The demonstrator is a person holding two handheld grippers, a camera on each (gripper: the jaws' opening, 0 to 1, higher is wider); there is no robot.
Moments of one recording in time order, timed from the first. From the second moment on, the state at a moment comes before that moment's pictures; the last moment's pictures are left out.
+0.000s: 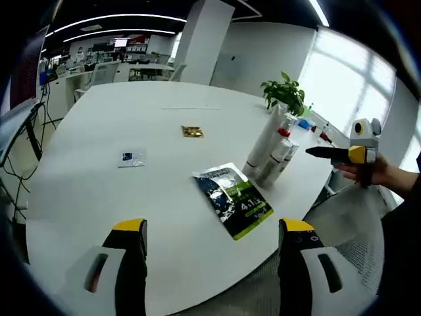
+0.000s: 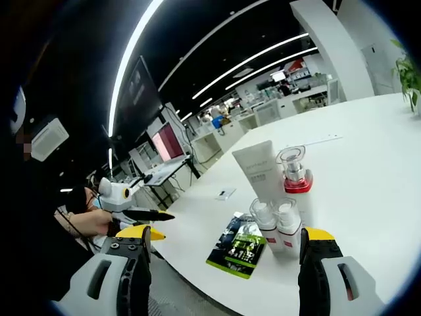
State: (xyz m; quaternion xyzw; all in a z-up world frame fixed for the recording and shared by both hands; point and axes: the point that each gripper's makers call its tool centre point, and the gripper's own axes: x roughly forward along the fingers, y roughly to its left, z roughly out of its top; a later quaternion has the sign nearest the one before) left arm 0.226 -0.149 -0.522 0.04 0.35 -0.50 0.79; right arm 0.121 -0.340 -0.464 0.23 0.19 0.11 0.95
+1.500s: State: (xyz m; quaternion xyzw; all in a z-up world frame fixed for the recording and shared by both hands) left arm 0.215 -0.134 -0.512 0.09 0.35 -0.50 0.79; right arm 0.107 -0.347 -0.459 0.20 0.18 0.11 0.96
